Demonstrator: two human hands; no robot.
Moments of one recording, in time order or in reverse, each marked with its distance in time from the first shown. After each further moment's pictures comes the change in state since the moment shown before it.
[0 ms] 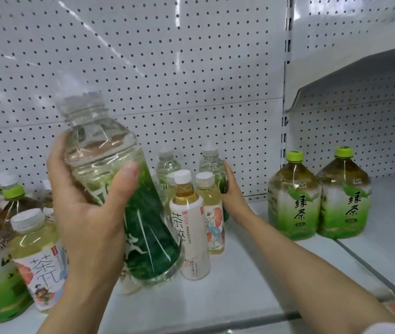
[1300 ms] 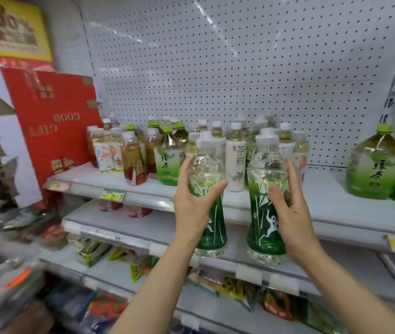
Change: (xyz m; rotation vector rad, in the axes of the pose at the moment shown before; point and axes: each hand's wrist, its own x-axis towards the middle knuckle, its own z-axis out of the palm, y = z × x) left_hand -0.144 0.081 -0.142 0.344 0.025 -0.263; right_hand -0.329 -0.153 0.076 0.157 -0.122 -0.170
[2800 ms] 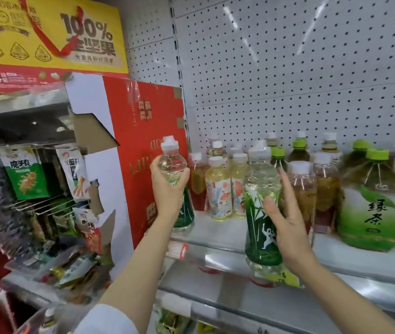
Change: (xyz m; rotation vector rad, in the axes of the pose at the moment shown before) left_hand 0.379 -0.287 -0.382 0.194 0.238 0.028; right_hand 0.141 0.073 0.496 0.126 -0.015 -0.047
